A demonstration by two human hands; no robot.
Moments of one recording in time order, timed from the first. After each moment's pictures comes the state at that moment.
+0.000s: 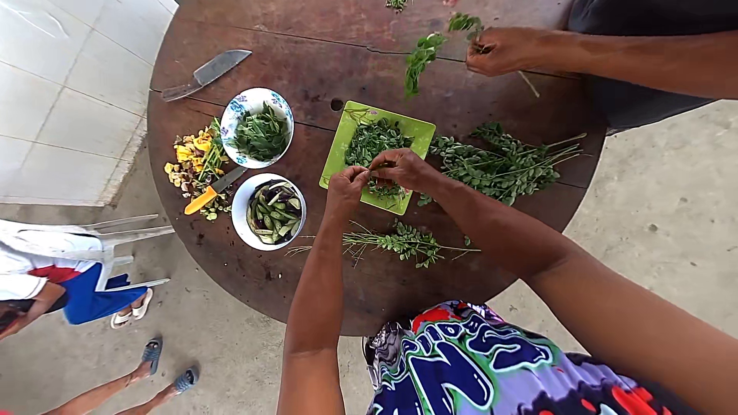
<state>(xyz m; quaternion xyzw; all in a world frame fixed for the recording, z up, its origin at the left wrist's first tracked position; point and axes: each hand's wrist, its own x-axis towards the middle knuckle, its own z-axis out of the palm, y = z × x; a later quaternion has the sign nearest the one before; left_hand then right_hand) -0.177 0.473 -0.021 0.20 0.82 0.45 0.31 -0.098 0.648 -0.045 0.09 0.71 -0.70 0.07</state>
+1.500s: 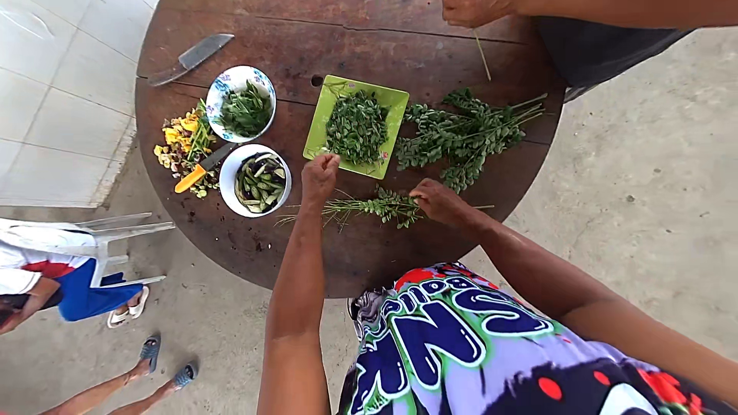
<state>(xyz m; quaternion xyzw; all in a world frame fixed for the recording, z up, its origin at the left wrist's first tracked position) -0.134 0.424 -0.014 0.22 0.87 0.36 0.25 0.108 0.626 -0.090 0.13 0.89 -0.42 0.13</state>
